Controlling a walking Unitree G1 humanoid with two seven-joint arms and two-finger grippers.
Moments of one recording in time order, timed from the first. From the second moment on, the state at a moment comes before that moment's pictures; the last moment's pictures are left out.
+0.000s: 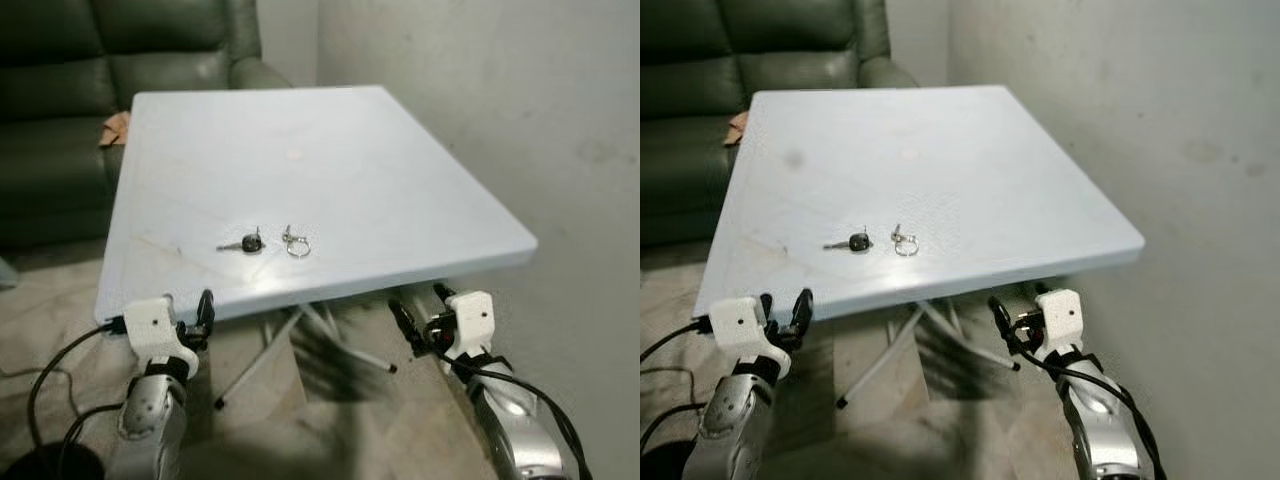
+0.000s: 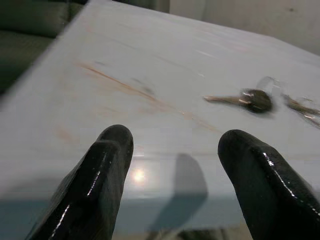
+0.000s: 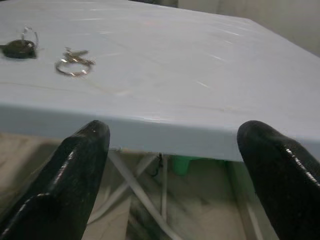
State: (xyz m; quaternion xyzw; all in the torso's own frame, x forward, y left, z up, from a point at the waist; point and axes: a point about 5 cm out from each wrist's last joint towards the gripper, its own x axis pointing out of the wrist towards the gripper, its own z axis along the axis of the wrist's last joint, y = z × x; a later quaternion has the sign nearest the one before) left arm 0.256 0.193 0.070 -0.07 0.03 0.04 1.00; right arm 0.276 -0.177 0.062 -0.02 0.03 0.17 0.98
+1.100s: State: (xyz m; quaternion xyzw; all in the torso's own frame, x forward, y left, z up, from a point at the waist) left arm 0.255 0.195 0.073 -0.05 0.03 0.05 1.00; right arm 0.276 -0.164 0.067 -0.06 0.01 0.21 0.98
